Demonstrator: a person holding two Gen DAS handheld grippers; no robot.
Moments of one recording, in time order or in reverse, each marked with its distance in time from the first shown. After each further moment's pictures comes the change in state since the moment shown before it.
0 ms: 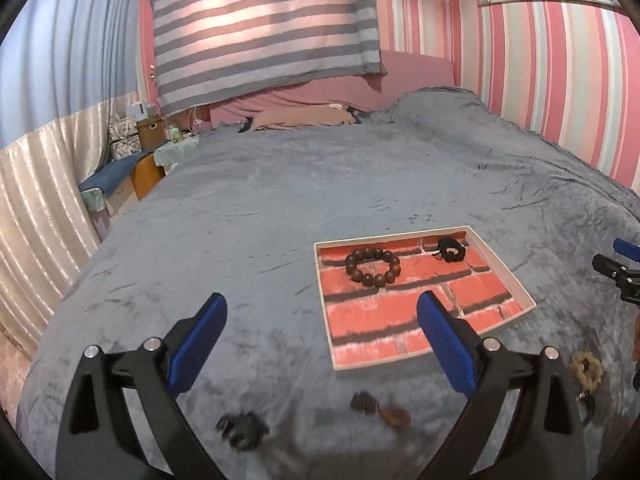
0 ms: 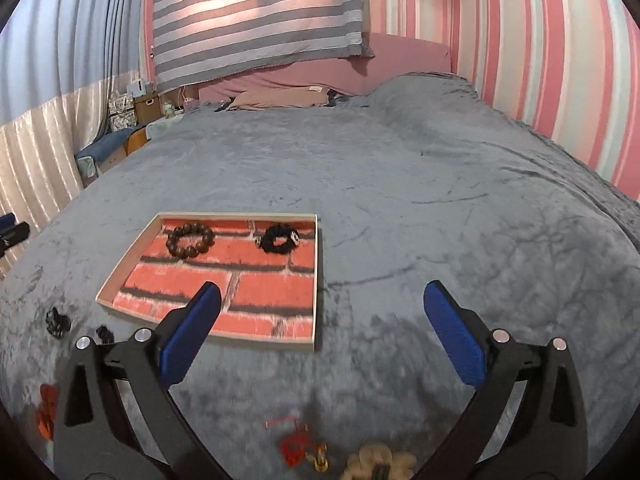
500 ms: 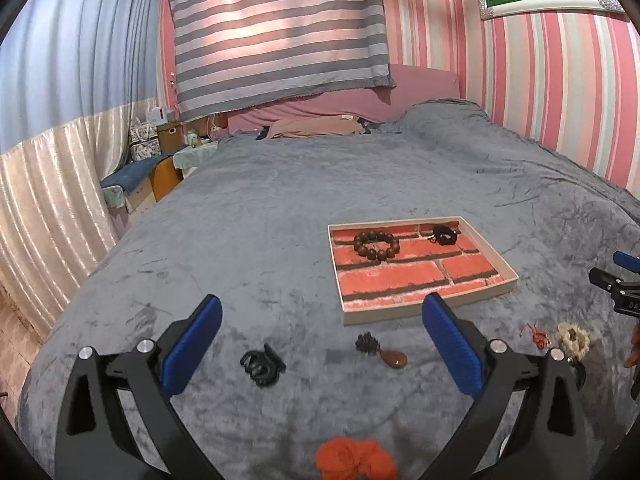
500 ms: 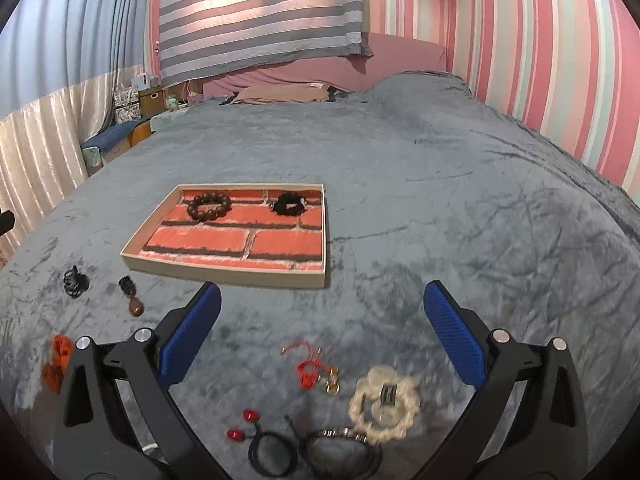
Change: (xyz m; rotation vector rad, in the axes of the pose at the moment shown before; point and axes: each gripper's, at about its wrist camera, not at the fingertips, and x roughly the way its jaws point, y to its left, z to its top) left arm -0.084 0.005 -0.054 -0.020 -0.037 0.035; right arm -0.065 0.018 -0.060 -0.006 0.005 -0.008
